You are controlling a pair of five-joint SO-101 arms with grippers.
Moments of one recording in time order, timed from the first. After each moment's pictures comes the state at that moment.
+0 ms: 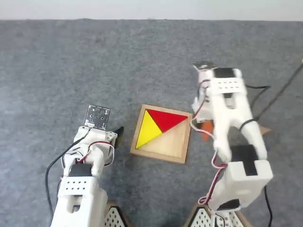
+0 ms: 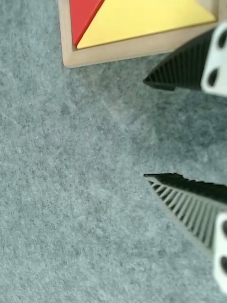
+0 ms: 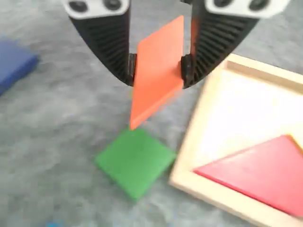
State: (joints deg) left arm -7.3 -61.7 93.5 24.5 -9.0; right arm -9.6 11.9 4.7 86.9 6.5
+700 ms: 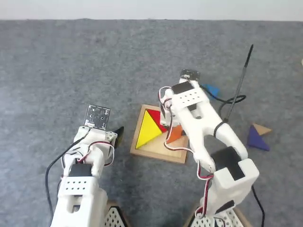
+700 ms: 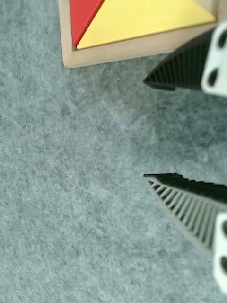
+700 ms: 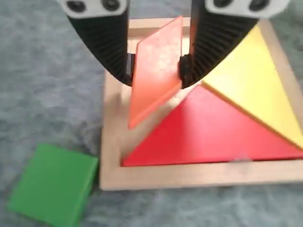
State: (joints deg) left arm -7.3 -61.7 93.5 24.5 -9.0; right arm -27.3 11.9 12.1 75.3 -37.9
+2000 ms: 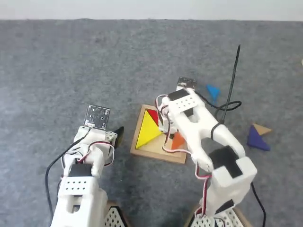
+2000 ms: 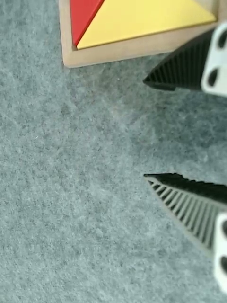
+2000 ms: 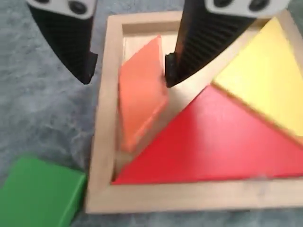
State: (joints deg) left arm -7.3 -61.7 93.5 24.5 -9.0; right arm -28.4 13.0 17.9 71.1 -38.9
